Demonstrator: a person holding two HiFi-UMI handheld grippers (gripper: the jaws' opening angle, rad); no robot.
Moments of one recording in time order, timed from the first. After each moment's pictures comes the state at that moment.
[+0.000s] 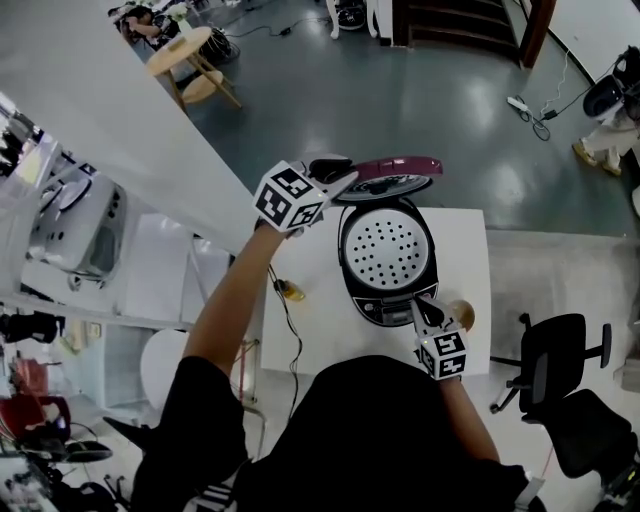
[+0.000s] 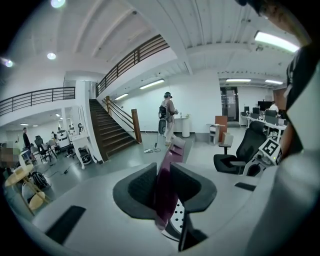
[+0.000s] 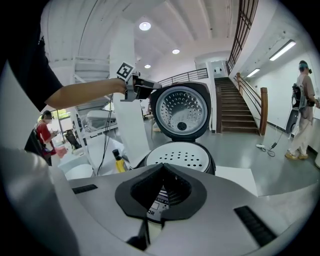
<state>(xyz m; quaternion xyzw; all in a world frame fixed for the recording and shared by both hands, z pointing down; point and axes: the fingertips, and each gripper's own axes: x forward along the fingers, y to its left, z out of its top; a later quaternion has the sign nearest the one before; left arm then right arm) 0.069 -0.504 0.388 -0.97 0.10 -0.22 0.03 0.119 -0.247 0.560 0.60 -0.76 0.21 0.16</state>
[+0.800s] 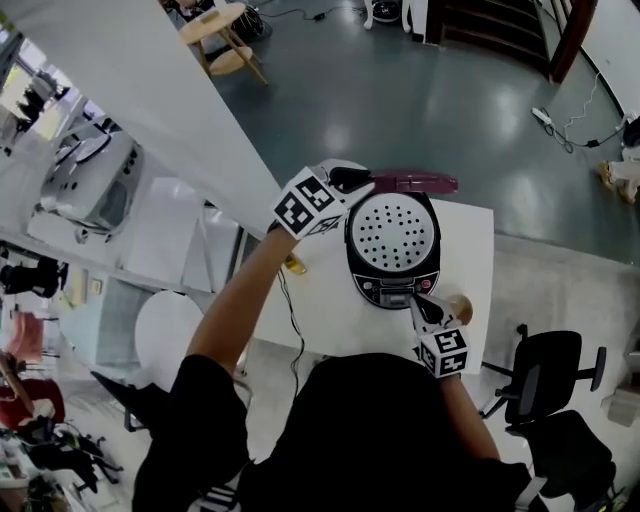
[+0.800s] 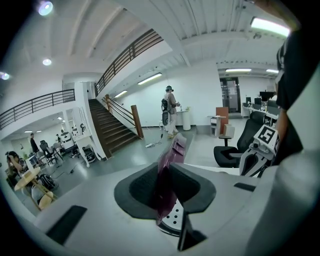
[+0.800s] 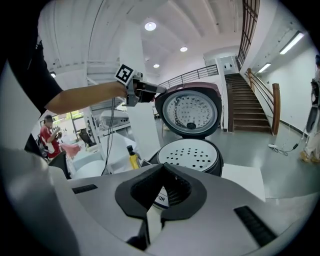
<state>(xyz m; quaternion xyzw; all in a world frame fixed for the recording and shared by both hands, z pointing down) 0.058 -0.437 0.411 -0.96 0.12 -0.26 0.05 0.109 -0.217 0.557 0.54 -0.80 0.21 0.16</state>
